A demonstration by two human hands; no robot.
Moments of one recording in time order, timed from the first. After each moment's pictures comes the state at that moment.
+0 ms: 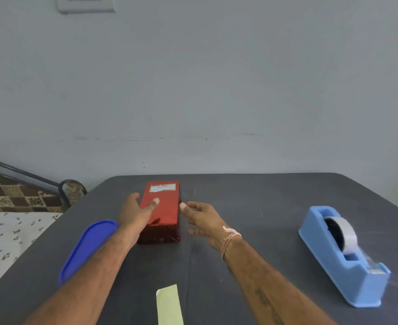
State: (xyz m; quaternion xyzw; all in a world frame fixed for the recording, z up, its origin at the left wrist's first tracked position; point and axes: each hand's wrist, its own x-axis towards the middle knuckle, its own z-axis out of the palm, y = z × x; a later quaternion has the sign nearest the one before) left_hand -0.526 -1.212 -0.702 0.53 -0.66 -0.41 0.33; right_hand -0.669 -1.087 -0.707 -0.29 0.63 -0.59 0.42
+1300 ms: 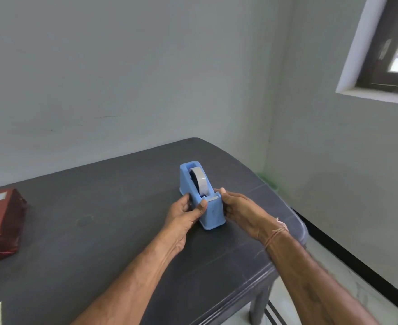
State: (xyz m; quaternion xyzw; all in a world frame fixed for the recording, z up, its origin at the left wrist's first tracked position) left_hand -0.767 -0.832 -0.741 0.13 -0.63 -0.75 0.13; right_hand -0.866 -0.678 -0.739 -0.19 0.63 -0.68 0.32
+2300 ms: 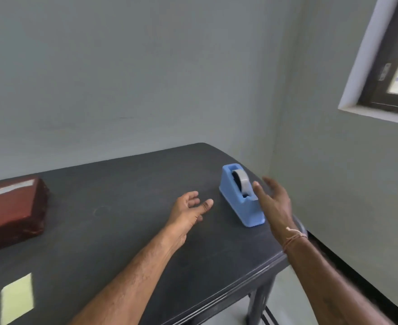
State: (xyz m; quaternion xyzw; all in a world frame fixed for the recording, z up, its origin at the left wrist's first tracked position) left_hand -0.769 -0.812 -0.728 0.19 -0.67 -0.70 0.13; right_hand -0.860 -0.607 -0.713 -0.04 0.79 -0.61 -0.06
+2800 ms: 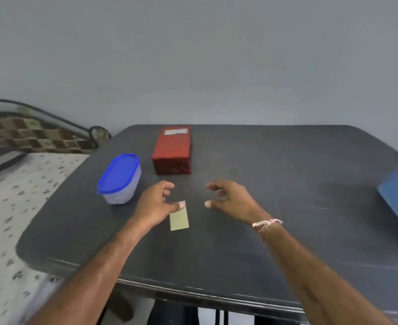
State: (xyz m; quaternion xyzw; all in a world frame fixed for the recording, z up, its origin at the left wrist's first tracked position) left_hand -0.463 -1.032 -0.721 0.46 -0.78 -0.38 0.19; right_hand -0.663 -0.915 -0.732 -0.52 0.75 -0.34 0.23
